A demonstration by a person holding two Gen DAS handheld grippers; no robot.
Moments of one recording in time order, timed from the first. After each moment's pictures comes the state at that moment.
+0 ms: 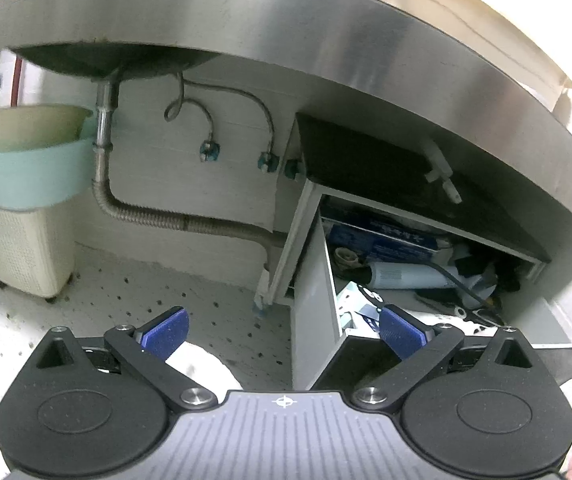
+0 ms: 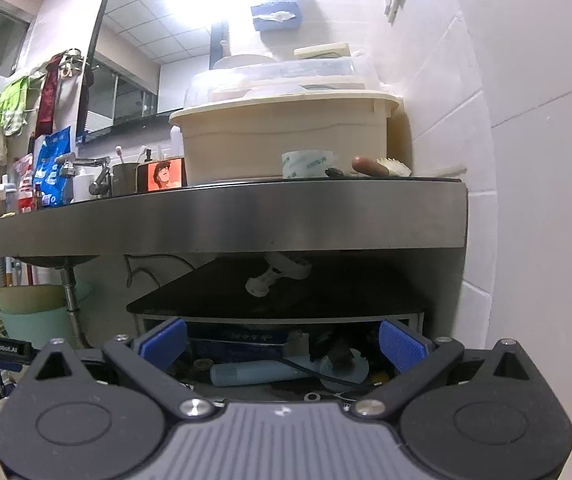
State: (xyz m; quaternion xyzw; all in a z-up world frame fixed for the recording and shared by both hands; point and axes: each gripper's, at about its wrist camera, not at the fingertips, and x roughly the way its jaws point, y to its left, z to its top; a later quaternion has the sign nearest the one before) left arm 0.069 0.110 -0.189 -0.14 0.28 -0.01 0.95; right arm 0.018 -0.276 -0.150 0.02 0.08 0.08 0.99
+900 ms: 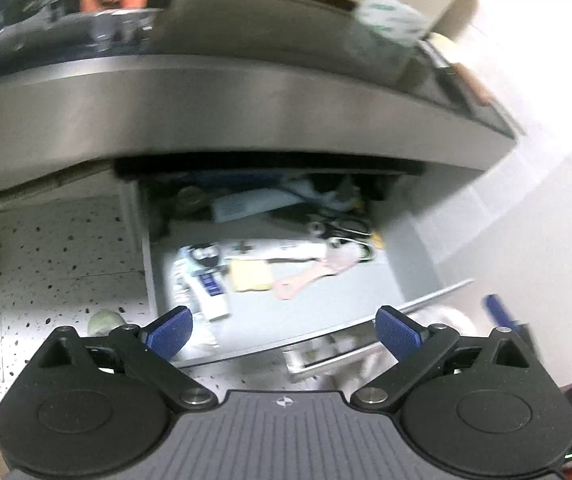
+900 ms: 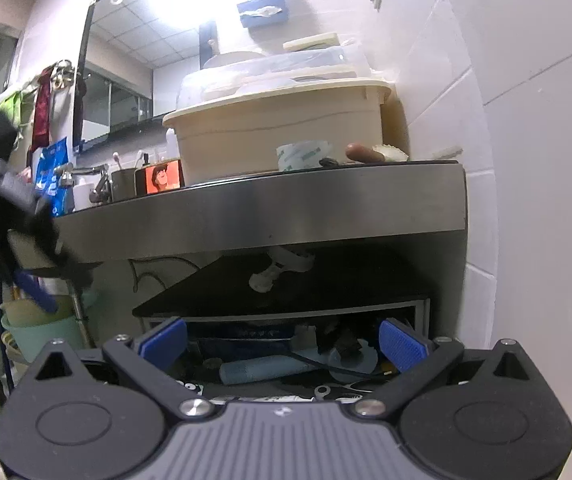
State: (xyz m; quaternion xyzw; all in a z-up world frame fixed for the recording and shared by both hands) left arm 0.144 -0.006 -0.022 -0.06 0.50 -0.20 0.84; right arm 0.022 -0.283 -0.154 0.05 0.09 0.09 0.99
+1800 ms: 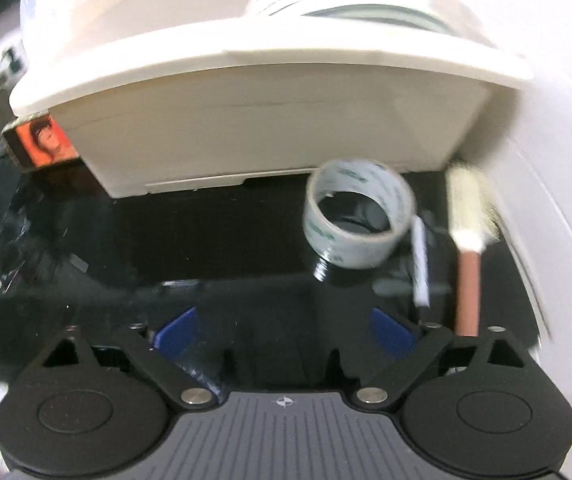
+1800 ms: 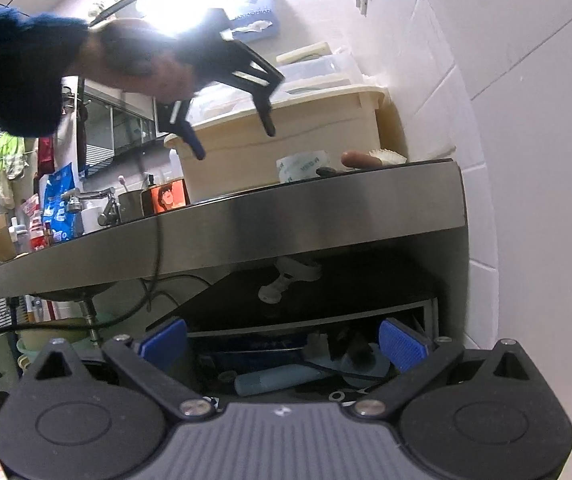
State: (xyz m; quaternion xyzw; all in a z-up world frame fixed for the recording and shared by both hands) left arm 0.317 -0.160 0.110 0.02 0.49 -0.04 0.87; right arm 0.017 -0.291 -0.155 0.08 0.07 0.11 0.99
